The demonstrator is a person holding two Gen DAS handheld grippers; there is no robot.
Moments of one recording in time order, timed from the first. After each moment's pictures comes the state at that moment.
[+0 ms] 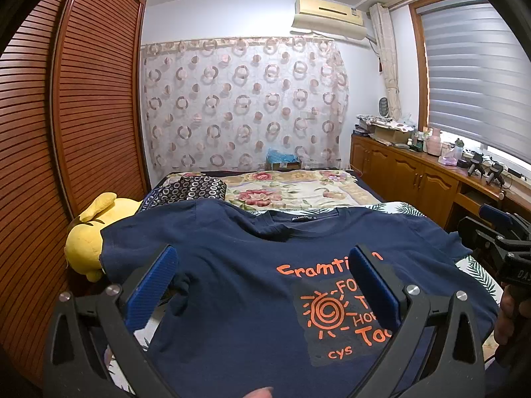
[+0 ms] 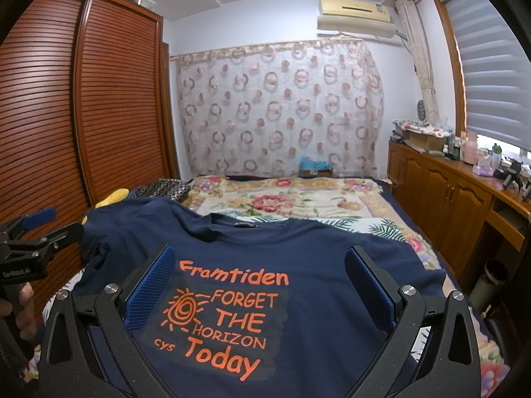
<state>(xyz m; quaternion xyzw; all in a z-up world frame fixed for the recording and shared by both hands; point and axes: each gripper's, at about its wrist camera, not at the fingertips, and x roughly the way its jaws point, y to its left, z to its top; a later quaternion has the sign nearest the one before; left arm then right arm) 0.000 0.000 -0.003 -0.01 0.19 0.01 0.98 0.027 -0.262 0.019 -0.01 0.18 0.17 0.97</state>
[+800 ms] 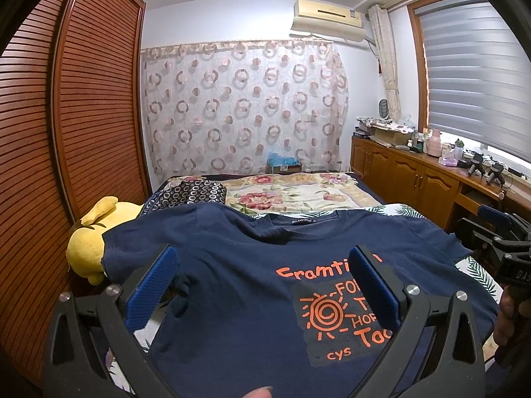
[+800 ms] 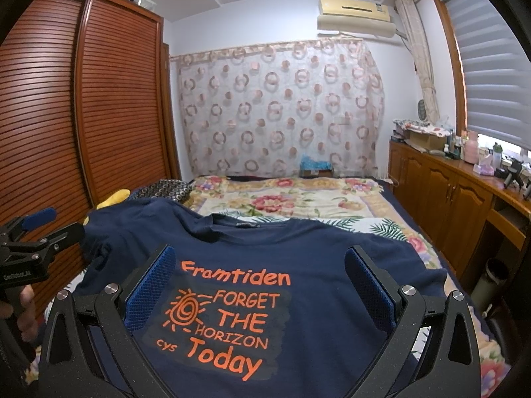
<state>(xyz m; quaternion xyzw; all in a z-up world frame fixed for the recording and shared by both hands) -0.001 0.002 0.000 -0.01 0.19 0.01 0.98 0.026 -0.261 0.020 -0.01 0.18 0.17 0.97</state>
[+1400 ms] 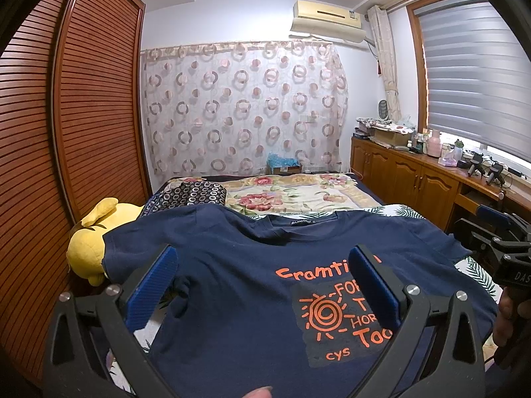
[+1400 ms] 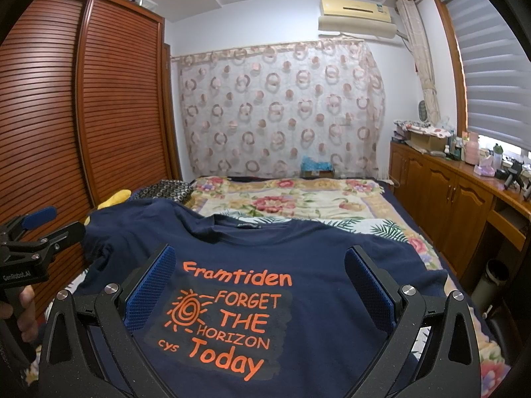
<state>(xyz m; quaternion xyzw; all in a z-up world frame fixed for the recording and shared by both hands) -0.003 0.001 0.001 -0.01 0.19 0.01 0.98 0.025 -0.260 0.020 -0.01 0.18 0.17 0.97</state>
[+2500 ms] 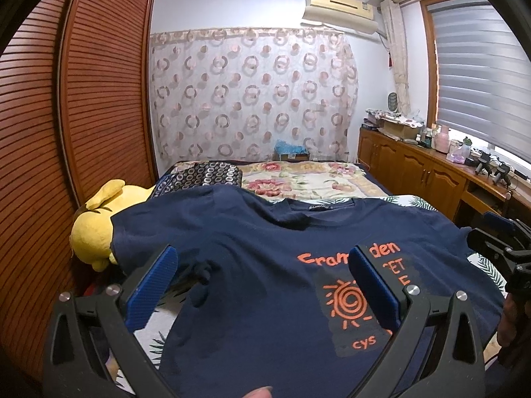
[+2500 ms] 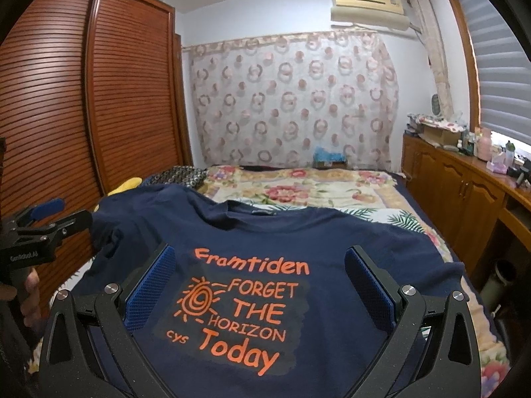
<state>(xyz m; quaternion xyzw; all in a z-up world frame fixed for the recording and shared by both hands) 0.008 0.037 -0.004 -0.02 0.22 0.02 0.98 0.034 -0.238 0.007 -0.02 0.21 0.19 0.96</state>
